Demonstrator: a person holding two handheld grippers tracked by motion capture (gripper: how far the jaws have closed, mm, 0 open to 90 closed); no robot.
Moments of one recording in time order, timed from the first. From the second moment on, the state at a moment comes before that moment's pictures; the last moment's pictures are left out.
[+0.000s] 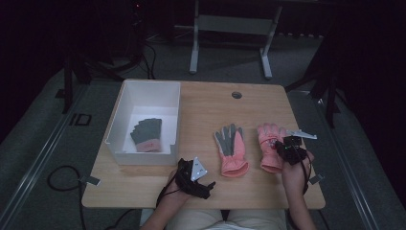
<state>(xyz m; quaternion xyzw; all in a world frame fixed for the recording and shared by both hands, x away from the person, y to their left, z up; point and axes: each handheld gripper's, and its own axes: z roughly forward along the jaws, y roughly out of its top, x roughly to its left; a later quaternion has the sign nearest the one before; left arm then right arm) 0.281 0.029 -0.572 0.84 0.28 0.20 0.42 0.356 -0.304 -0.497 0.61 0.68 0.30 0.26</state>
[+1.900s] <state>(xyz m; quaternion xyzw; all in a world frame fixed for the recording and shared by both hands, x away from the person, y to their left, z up) 0.280 0.029 -0.573 0.84 0.28 0.20 0.41 0.382 -0.327 -0.527 0.45 0.82 0.27 0.24</state>
